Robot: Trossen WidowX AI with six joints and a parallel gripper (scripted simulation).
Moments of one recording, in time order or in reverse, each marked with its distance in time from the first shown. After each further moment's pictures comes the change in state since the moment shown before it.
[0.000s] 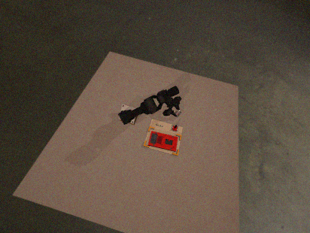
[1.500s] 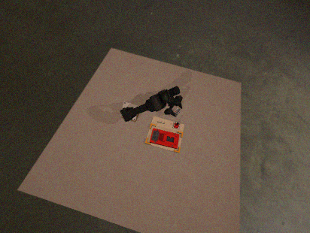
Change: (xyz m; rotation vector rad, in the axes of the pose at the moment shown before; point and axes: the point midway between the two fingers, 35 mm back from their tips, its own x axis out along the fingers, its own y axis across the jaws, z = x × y) arm 0.017 -0.001 -0.020 -0.005 -0.005 -0.002
